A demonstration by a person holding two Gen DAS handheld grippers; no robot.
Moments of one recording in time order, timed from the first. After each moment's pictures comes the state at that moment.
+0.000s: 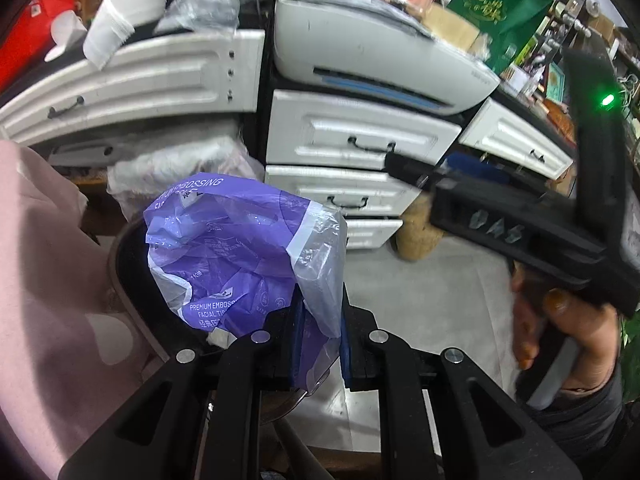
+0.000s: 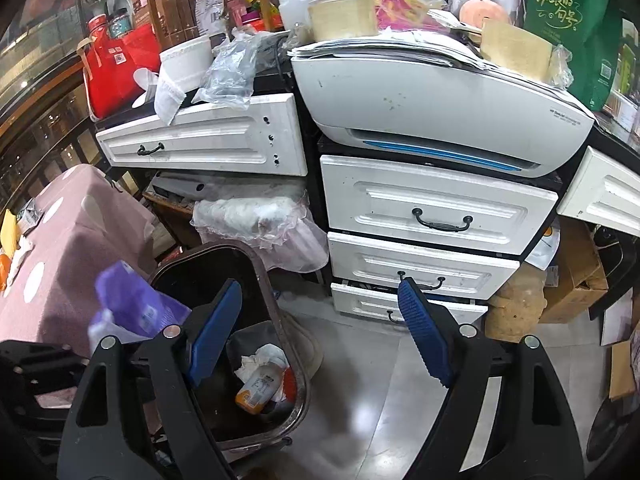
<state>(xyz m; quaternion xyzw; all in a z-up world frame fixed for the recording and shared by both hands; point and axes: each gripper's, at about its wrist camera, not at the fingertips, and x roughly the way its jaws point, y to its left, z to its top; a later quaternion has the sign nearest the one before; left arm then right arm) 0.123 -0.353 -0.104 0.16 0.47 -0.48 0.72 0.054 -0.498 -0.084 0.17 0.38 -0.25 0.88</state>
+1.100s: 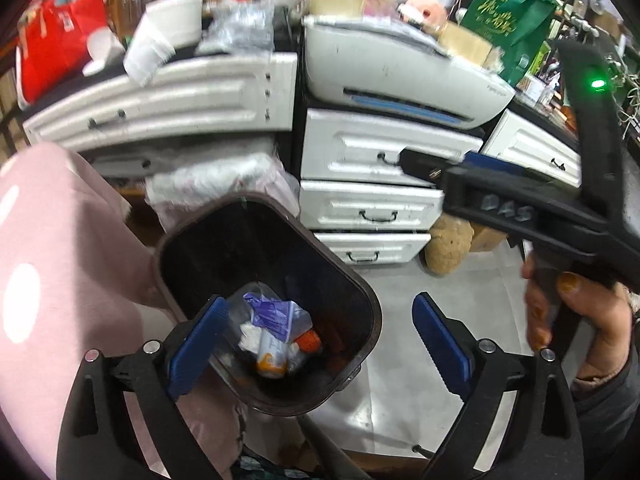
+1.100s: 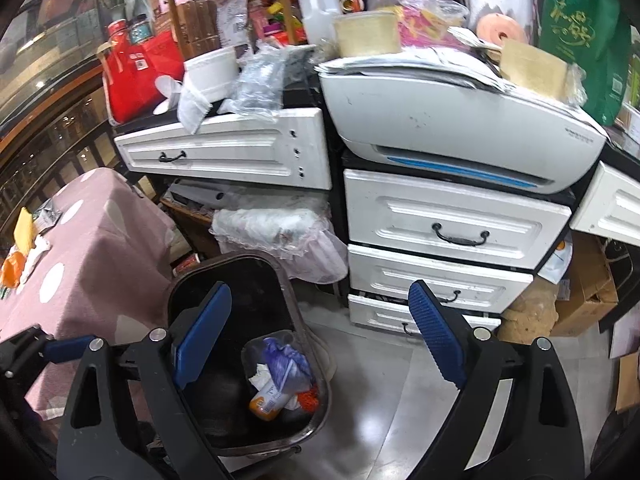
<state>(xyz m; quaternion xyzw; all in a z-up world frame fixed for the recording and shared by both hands) 0.111 -0.320 -0.082 0.16 0.42 -0.44 0.78 0.059 -0.479 -0.072 0.16 0.35 -0.22 0.90</state>
